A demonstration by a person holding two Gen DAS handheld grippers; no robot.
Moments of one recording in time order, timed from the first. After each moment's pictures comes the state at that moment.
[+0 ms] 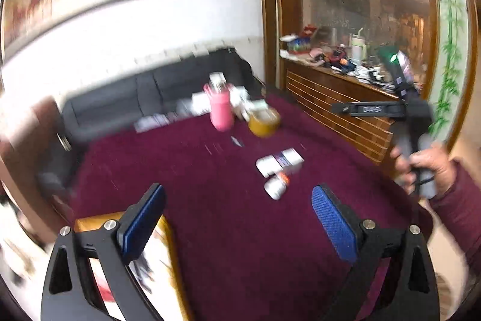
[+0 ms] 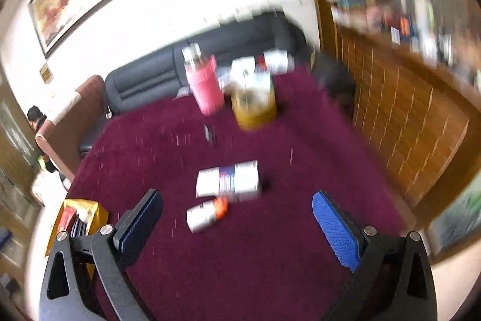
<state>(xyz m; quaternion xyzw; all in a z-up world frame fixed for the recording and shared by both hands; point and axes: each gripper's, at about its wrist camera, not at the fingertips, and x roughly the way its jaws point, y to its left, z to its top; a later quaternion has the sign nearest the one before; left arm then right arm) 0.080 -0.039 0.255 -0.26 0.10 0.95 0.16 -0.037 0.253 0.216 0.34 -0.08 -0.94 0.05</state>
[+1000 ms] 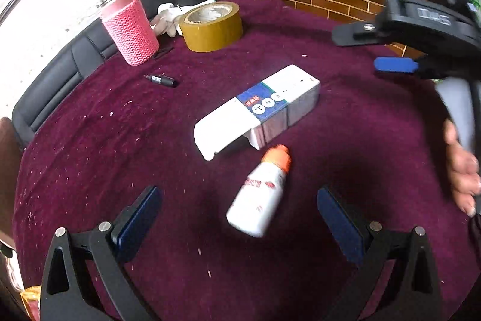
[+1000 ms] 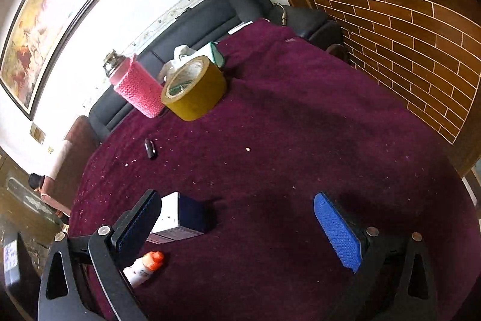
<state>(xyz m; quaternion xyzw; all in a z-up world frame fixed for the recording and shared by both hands) -0.123 0.120 0.026 -0.42 0.21 0.86 0.22 -0.138 0.343 0.050 0.38 -0.26 -0.88 0.04</state>
